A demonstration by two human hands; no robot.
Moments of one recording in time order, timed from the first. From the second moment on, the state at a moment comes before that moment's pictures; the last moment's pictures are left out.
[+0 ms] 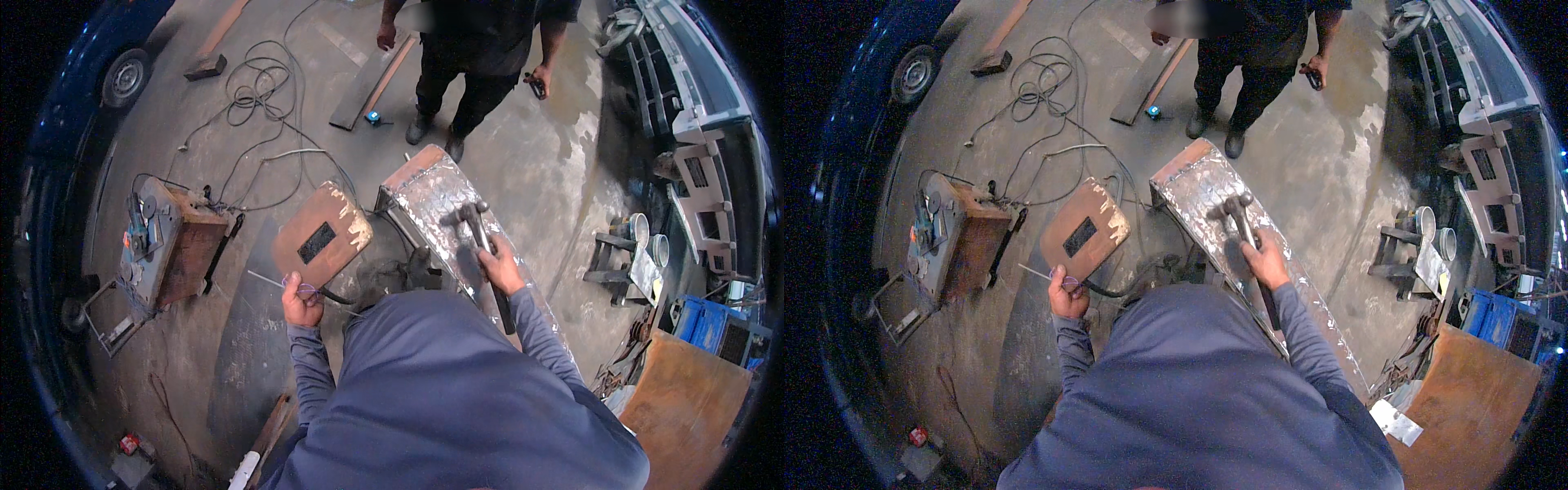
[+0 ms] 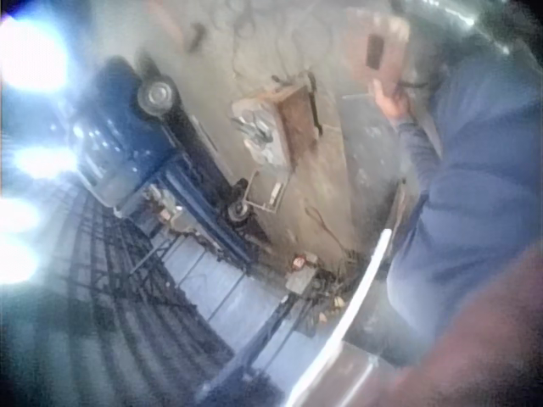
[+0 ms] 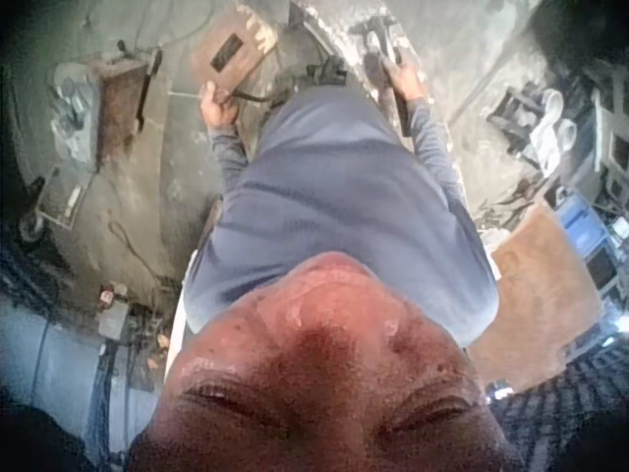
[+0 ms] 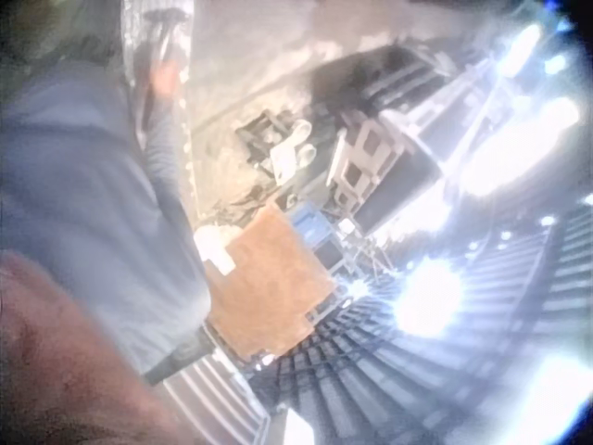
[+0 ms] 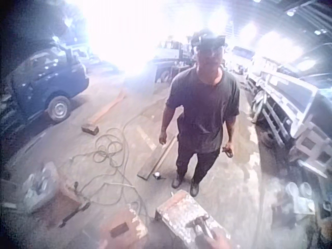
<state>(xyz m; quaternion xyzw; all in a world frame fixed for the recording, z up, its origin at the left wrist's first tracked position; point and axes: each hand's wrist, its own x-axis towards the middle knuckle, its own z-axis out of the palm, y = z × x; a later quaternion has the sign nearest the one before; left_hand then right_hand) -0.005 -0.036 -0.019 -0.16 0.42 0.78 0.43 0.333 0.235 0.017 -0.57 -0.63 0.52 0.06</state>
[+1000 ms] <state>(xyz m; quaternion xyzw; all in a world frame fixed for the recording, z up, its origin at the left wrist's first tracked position) 0.015 -0.047 -0.028 -0.16 0.43 0.79 0.41 0.235 0.340 -0.039 -0.42 -0.82 0.35 0.18</state>
